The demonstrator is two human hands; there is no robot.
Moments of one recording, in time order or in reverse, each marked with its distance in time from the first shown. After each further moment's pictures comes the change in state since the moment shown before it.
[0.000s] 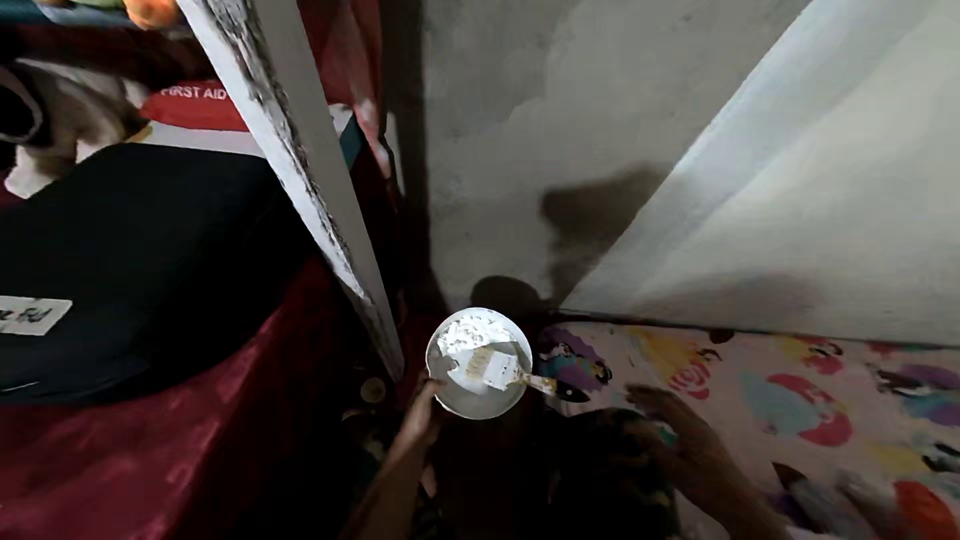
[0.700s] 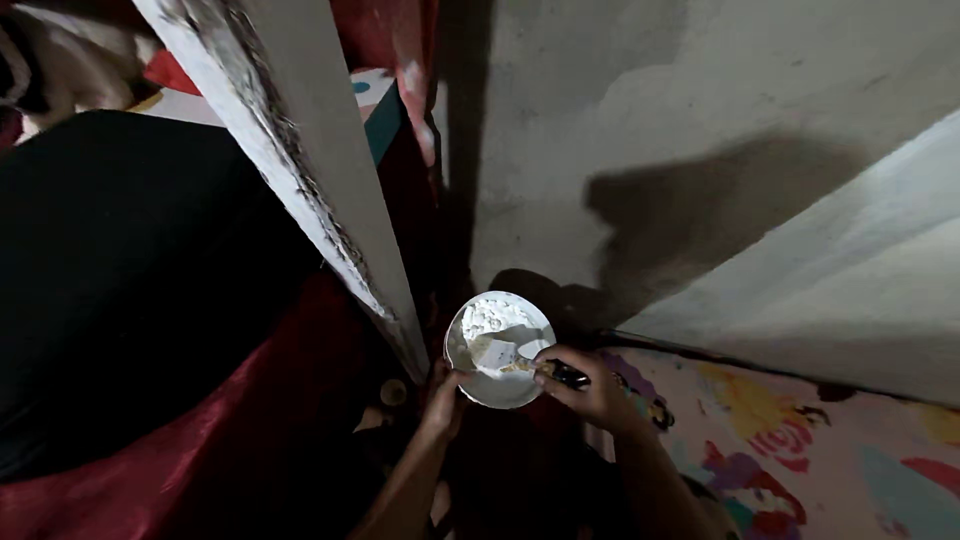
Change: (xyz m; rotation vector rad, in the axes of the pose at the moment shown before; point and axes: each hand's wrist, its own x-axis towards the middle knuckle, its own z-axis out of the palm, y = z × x) left_hand 0.082 0.006 0.001 -0.036 0.138 0.066; right_hand 0.205 -0.011 0.133 0.445 -0.160 -0.540
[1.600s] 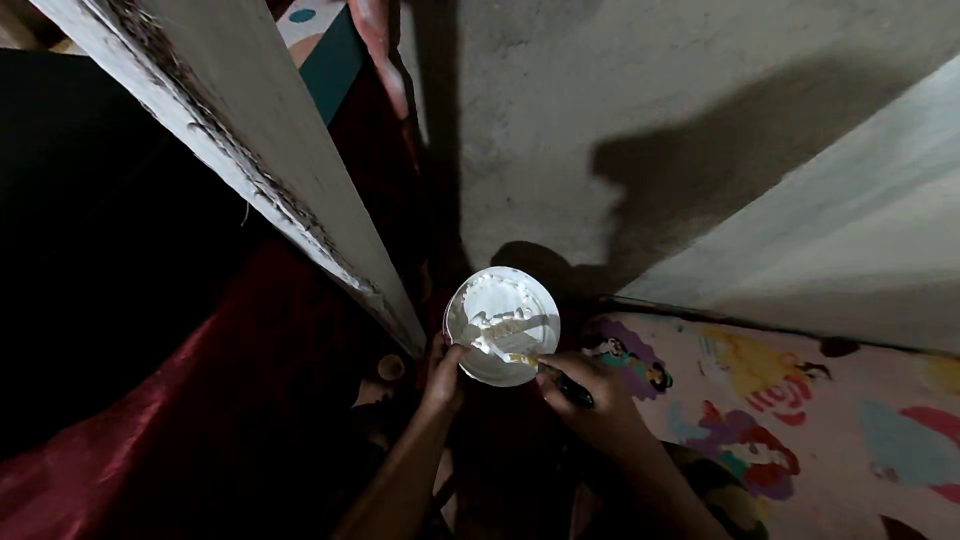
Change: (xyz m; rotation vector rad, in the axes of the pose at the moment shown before) left_hand 0.000 -0.015 0.012 0.023 0.017 0.071; right_hand -0.049 -0.037 0.022 -0.333 0.183 0.067
